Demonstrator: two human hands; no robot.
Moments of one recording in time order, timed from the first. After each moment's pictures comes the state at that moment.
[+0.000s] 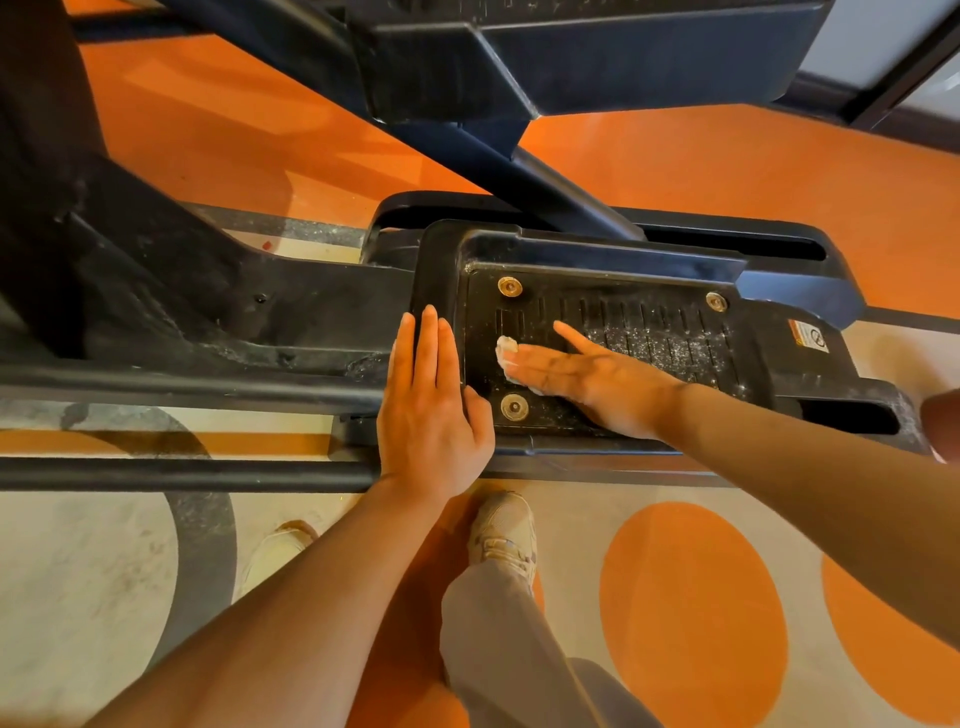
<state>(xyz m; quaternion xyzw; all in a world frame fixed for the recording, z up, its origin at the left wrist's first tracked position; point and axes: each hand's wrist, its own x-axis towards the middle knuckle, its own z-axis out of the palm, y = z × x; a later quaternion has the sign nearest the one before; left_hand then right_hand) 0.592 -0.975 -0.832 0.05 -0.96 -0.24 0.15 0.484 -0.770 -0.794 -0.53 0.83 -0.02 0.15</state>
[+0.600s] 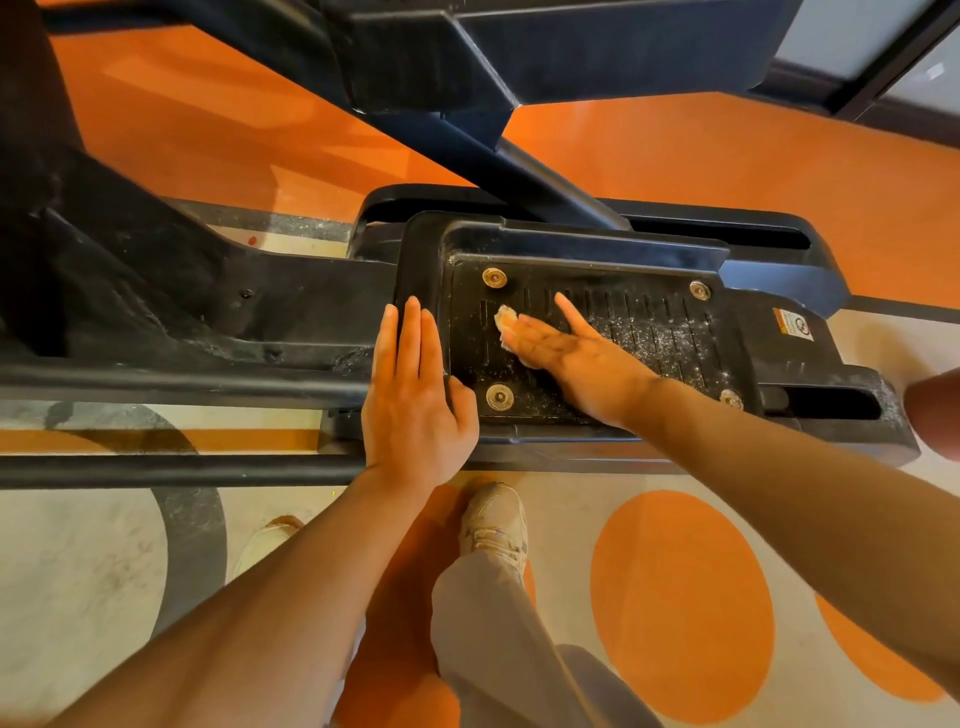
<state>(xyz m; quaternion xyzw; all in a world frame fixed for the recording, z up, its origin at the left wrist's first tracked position) 0.592 -0.975 -0.833 0.05 -0.95 -0.25 0.15 0.490 -0.775 -0.796 -0.47 0.88 0.00 0.09</state>
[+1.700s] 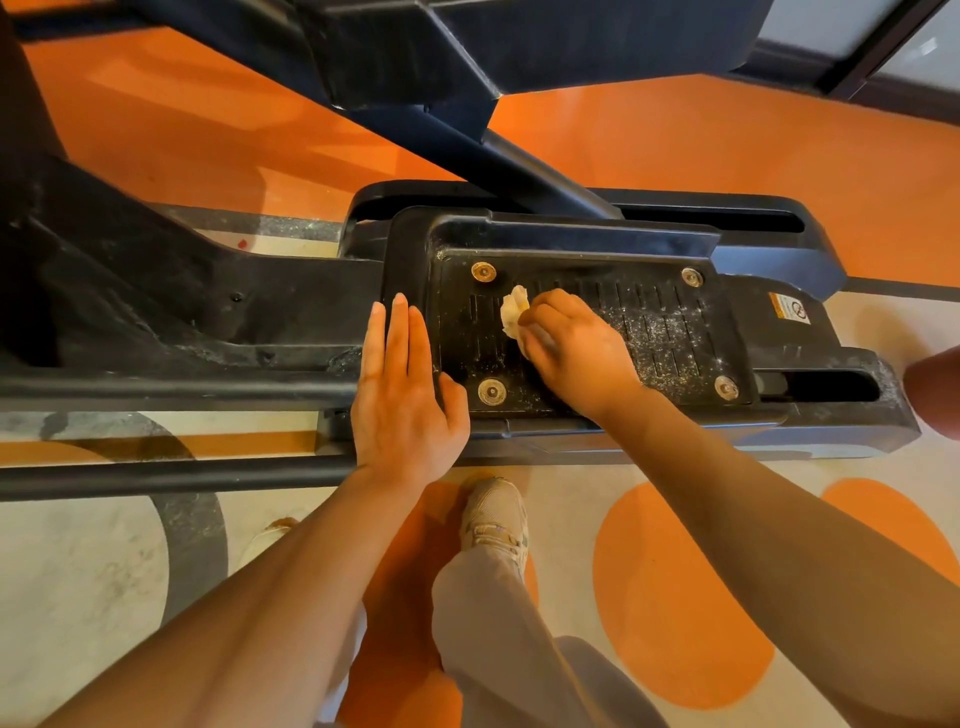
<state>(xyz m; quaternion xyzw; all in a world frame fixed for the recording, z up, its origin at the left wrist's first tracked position) 0.593 -0.975 -0.830 0.06 -0.96 -0.24 0.12 0.508 -0.796 -0.795 -0.27 0.95 -0.16 -0.04</state>
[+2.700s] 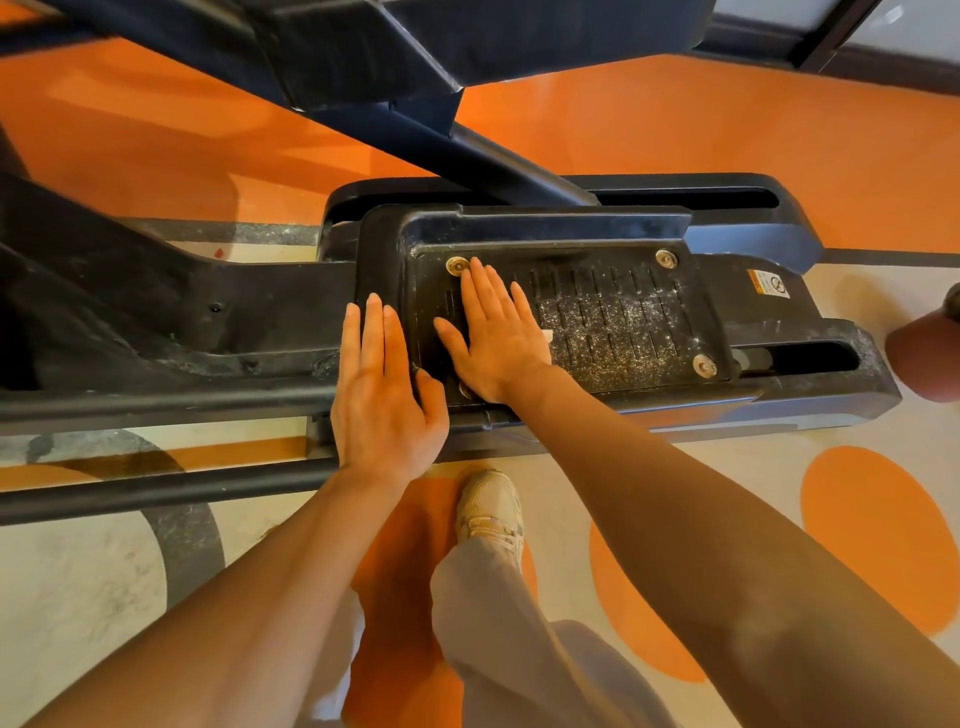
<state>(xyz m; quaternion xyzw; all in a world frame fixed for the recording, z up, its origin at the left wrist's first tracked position) 0.593 -0.976 -0.831 0.07 -0.95 -0.27 0.12 0.506 -0.849 -0.812 -0.16 0.98 -0.06 0.12</state>
